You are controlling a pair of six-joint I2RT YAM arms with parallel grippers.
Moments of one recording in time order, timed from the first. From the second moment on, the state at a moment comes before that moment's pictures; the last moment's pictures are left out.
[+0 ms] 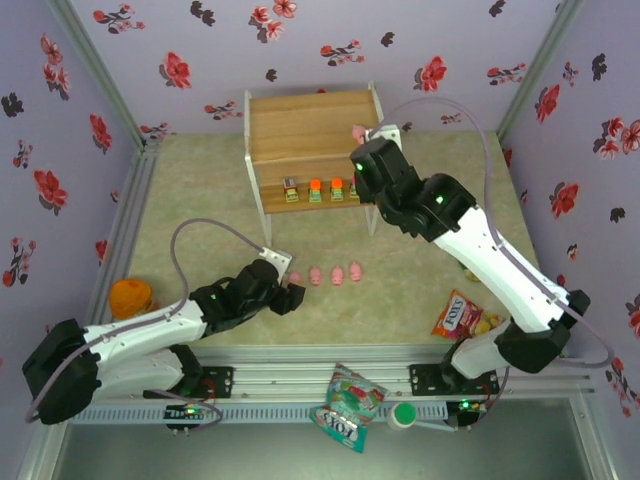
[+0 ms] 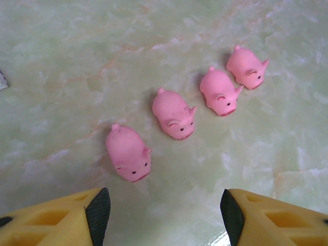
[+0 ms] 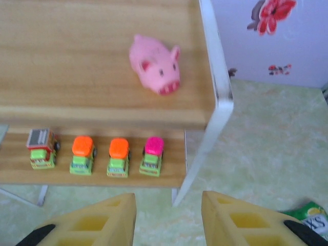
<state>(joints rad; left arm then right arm) -0.98 1.07 0.51 -0.17 -0.17 -0.40 0.85 1.42 1.73 -1.03 0.60 0.41</state>
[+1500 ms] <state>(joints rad) -0.99 1.16 0.53 -0.18 -0.23 -0.40 0.92 1.39 0.93 -0.63 0.39 0.80</state>
